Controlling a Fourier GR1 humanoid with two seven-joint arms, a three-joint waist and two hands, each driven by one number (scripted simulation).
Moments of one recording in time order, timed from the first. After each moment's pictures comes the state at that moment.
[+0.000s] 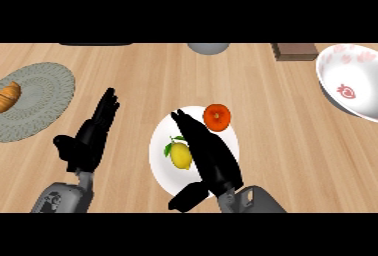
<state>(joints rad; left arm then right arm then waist) -0.16 0.23 -0.20 -1.50 0.13 0.21 0.03 -0.36 -0.01 0.63 -1.64 0.53 -0.02 0.62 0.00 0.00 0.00</state>
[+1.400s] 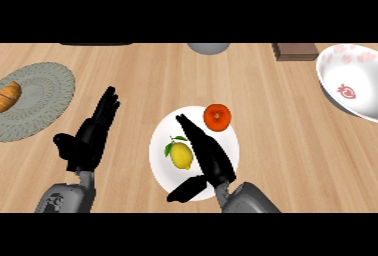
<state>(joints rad) -0.15 0.13 -0.10 -1.53 0.02 0.12 0.07 -0.34 0.00 0.63 -1.36 0.36 -0.20 0.35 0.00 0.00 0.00</state>
